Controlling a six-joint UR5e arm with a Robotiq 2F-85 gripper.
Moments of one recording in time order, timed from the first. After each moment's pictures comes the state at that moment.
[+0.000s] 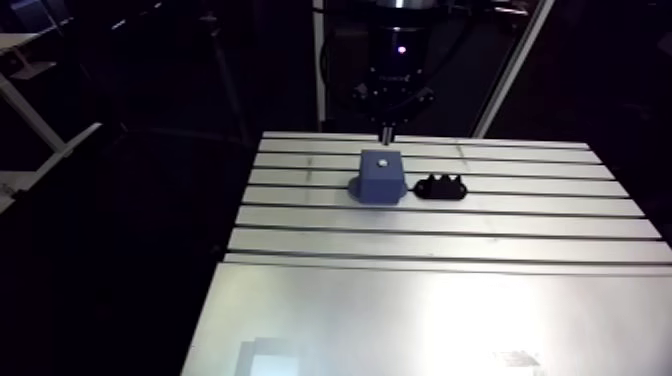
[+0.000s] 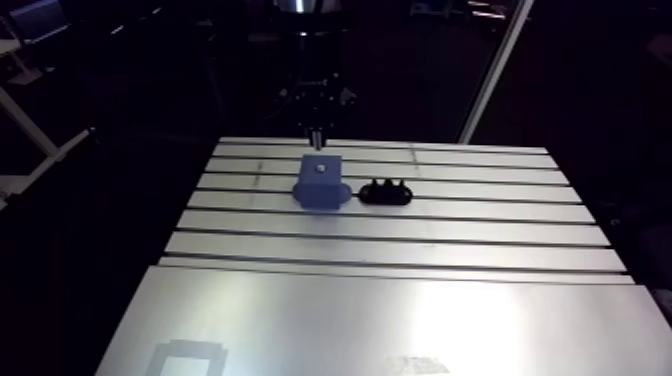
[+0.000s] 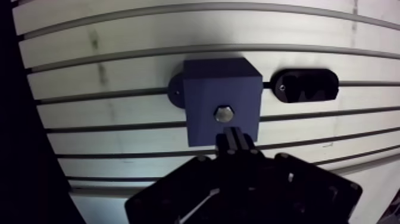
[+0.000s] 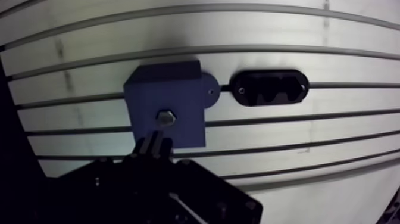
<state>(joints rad) 0.02 -1.18 1.64 -1.92 -1.59 -1.51</state>
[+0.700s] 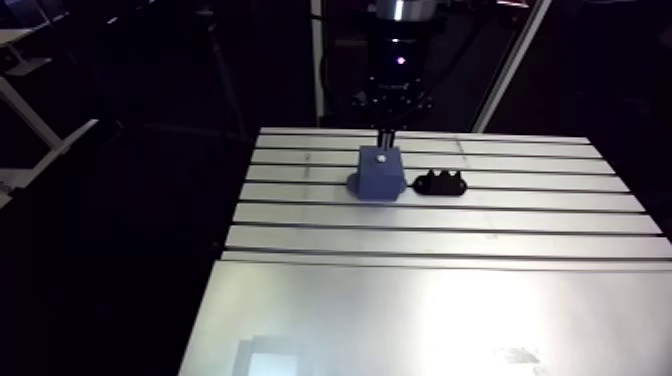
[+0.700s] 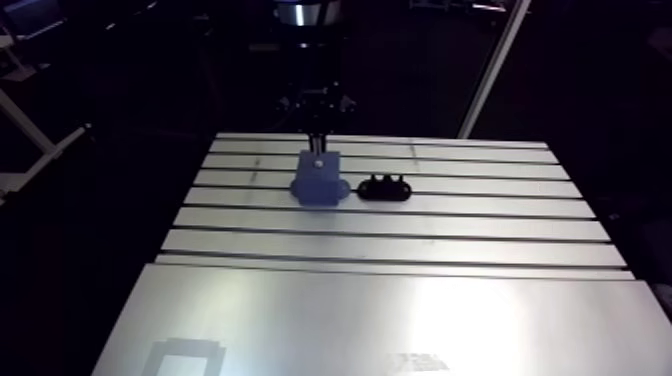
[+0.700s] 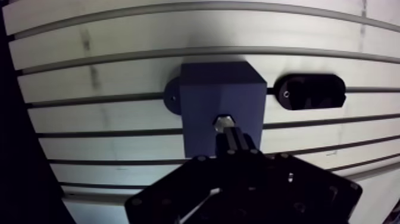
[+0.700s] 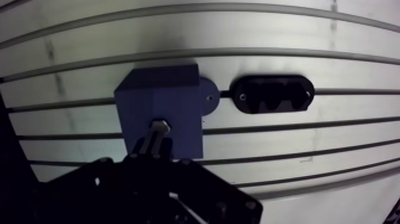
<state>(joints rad) 0.01 -1.17 1.68 -1.97 -1.59 -1.53</state>
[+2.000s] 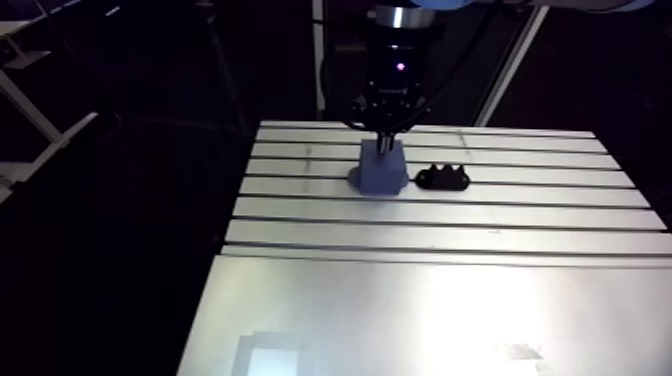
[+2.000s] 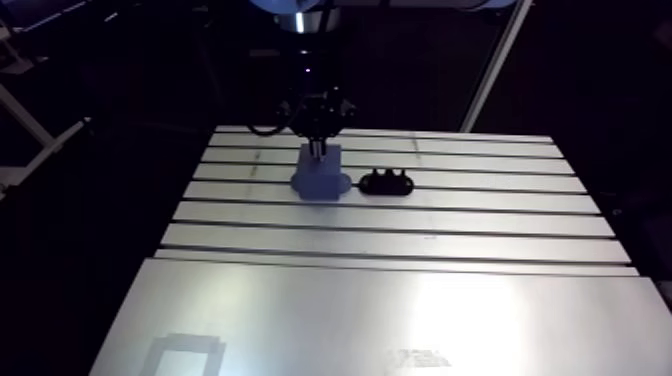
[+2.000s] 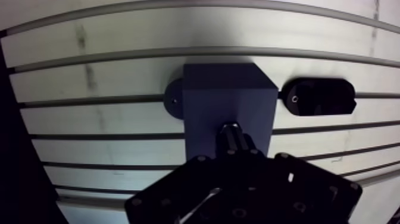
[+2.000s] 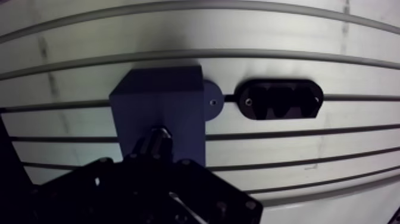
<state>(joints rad) 0.01 -1.14 1.70 -2.00 -1.59 -1.54</state>
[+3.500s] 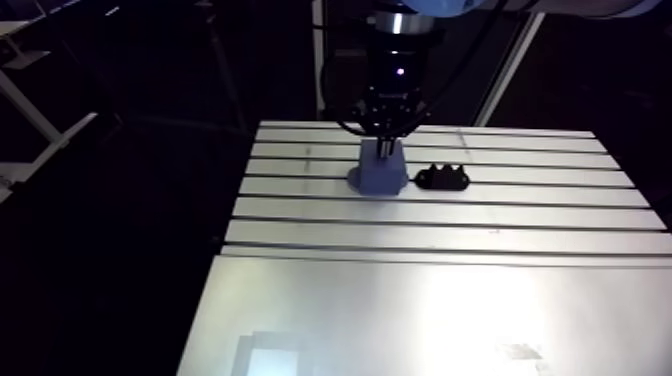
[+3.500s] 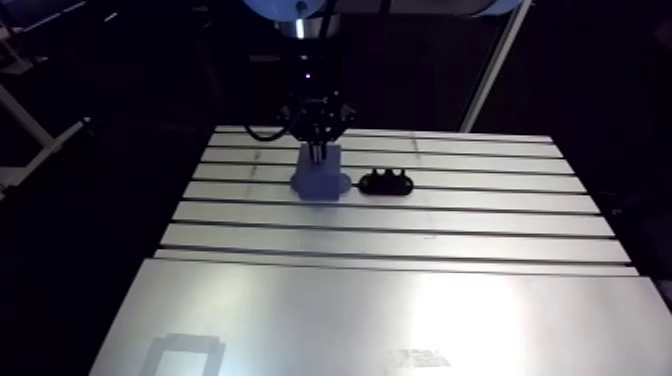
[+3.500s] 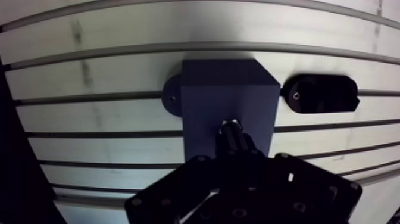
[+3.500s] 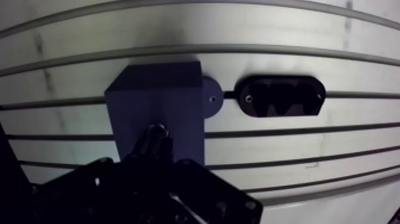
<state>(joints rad) 0.01 -1.14 1.71 -2.00 -1.59 -1.54</state>
